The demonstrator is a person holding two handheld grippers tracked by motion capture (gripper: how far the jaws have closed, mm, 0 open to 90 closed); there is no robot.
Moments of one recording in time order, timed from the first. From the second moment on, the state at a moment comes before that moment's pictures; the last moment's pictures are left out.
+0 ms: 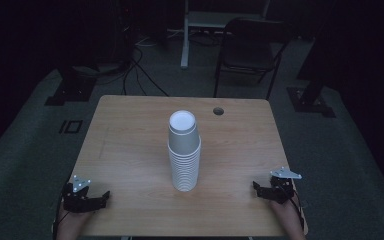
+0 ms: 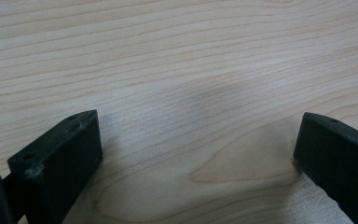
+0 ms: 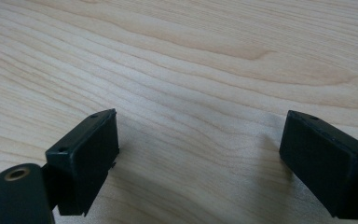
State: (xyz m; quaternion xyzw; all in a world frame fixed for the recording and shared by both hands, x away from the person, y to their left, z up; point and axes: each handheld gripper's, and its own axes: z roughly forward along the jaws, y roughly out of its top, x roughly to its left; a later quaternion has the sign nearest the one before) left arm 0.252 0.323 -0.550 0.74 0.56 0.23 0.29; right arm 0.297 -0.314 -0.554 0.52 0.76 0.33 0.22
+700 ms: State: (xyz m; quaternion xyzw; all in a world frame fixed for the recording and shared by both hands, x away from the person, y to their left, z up) left arm 0.250 0.320 -0.545 0.76 0.53 0.21 0.31; right arm 0.297 -0.314 -0.554 0.52 0.76 0.33 0.22
